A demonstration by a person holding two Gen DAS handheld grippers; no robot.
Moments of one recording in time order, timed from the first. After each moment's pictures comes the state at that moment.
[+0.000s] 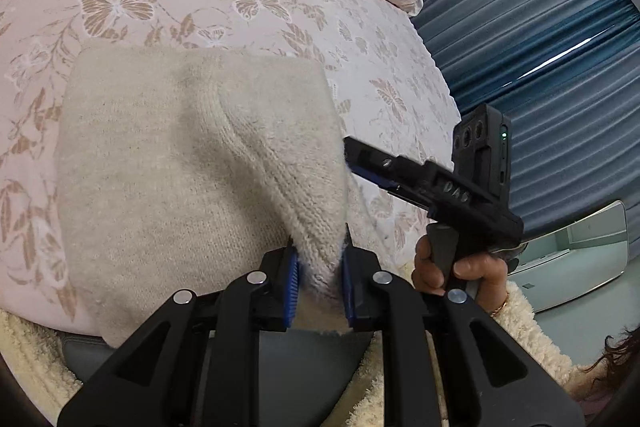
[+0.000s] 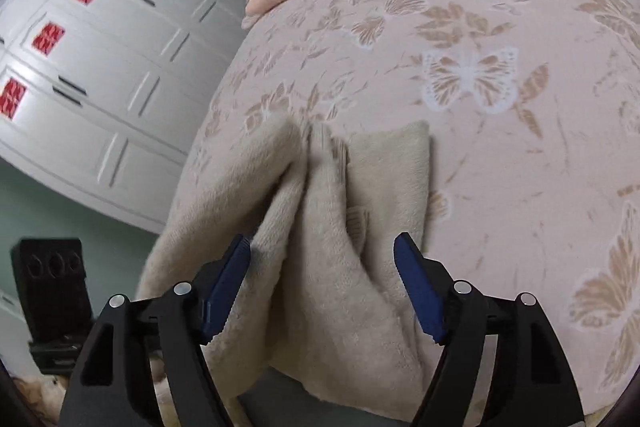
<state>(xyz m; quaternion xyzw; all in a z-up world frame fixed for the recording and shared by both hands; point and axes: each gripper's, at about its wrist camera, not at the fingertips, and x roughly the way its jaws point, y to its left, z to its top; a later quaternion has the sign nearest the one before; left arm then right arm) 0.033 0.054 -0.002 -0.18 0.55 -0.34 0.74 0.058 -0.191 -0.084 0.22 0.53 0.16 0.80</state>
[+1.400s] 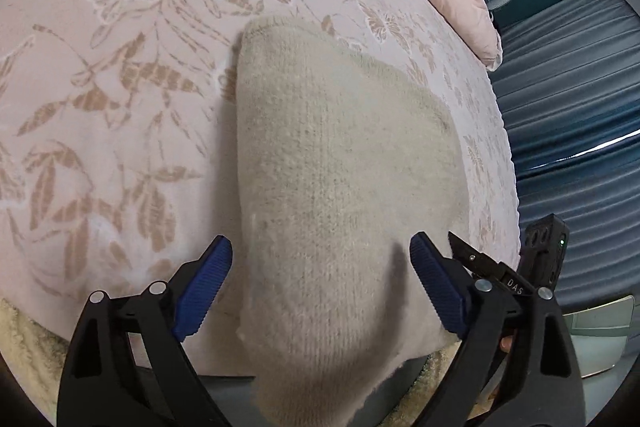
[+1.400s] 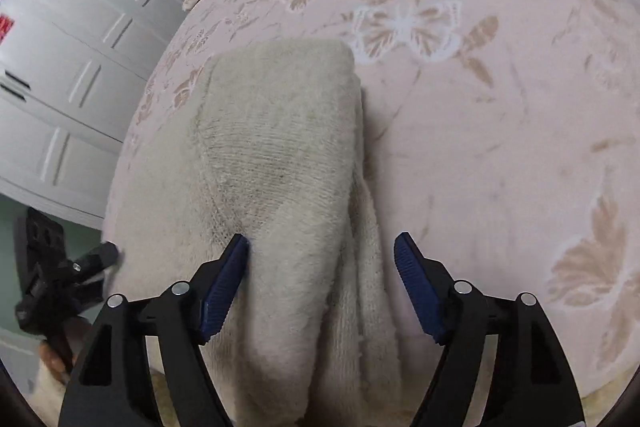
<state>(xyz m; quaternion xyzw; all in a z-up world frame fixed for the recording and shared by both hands) 0.081 0.121 -0.076 -0.25 0.58 -0.21 0.75 0.054 -0.215 -0.105 0.33 0.55 0.11 0.76</state>
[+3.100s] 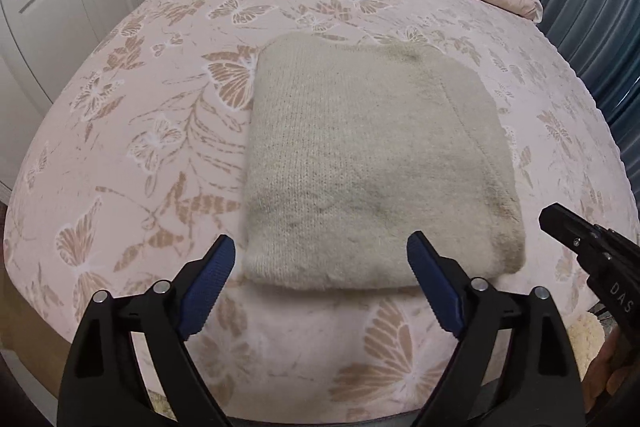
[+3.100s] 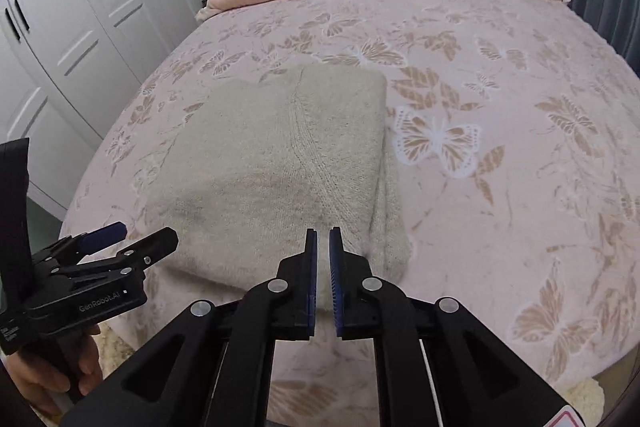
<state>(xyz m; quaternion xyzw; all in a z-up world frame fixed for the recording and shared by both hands) 0.090 0.067 -0.025 0.00 0.51 -0.09 0.85 0.041 -0.132 -0.006 0.09 0.48 0.00 0.87</state>
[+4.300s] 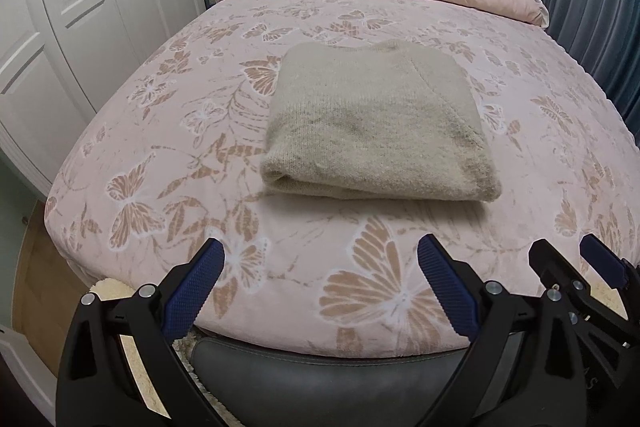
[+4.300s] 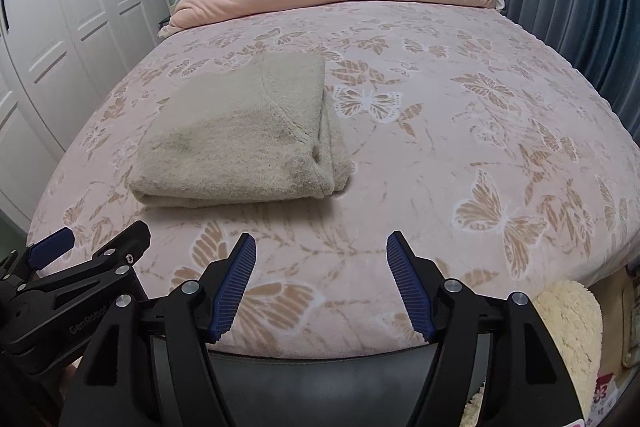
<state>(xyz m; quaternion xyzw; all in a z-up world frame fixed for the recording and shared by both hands) -0.016 0.050 -0.012 0.03 0.46 -0.04 0.89 -0.065 -0.110 -0.007 0.08 0.44 -0.09 0.89</state>
